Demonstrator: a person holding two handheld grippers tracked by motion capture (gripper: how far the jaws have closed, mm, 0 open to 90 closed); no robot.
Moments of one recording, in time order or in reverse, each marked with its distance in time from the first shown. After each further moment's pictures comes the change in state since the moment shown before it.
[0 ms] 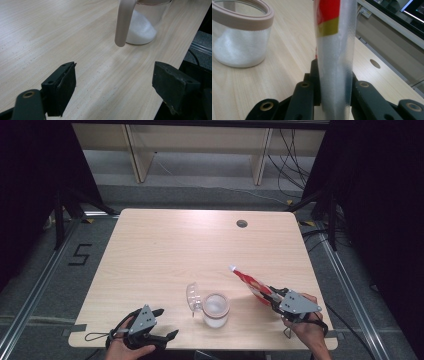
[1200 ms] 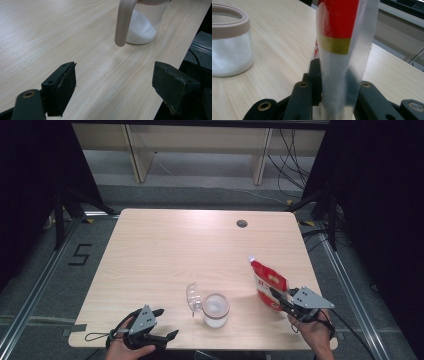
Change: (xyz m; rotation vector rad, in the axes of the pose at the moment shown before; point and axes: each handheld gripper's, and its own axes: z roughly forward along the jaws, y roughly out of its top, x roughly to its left) left arm 0.000 0.000 0.000 0.003 0.004 0.005; right arm -0.012 -0.011 -0.014 0.017 -0.076 0.181
